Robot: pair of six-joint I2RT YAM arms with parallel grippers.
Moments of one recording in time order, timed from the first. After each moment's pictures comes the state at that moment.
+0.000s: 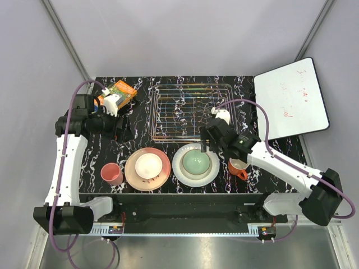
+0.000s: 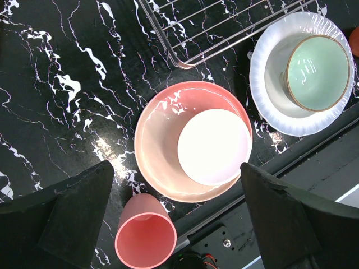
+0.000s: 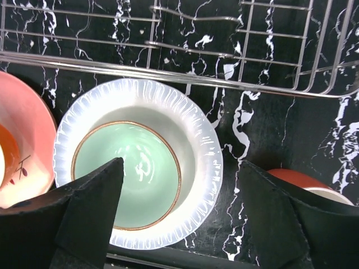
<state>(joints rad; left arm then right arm) 0.04 1.15 1.31 -1.11 0.53 0.29 0.81 1.26 1.04 -0.64 0.37 0.57</state>
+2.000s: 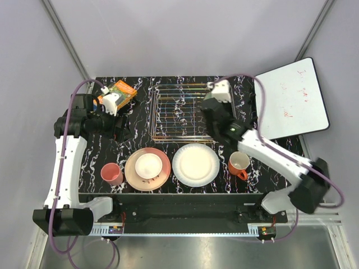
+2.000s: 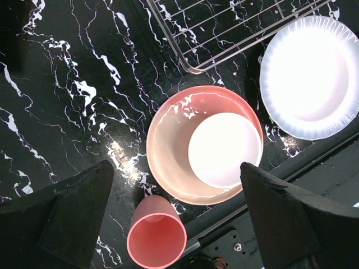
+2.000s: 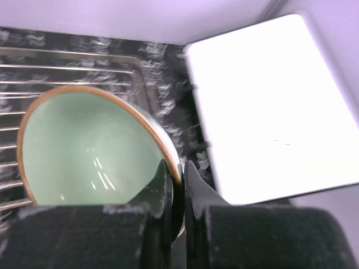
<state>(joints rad) 0.03 1.14 1.32 -1.10 0.49 0.31 0.80 1.36 1.23 -0.37 1.04 0.18</state>
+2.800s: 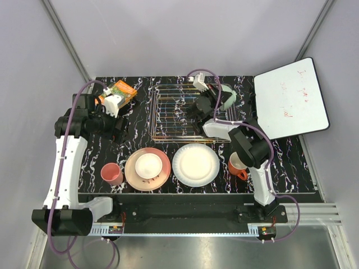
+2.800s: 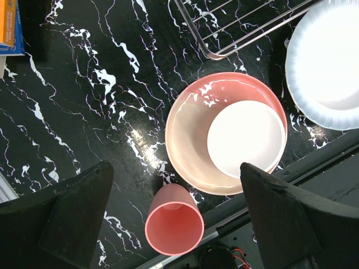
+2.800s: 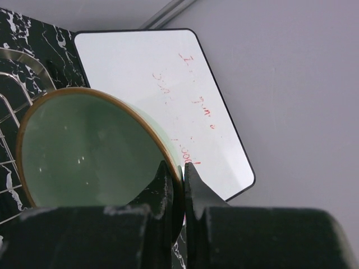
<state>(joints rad) 0.01 1.14 1.33 -1.13 0.39 0.37 0.66 2.12 1.38 1.24 1.45 -1.43</state>
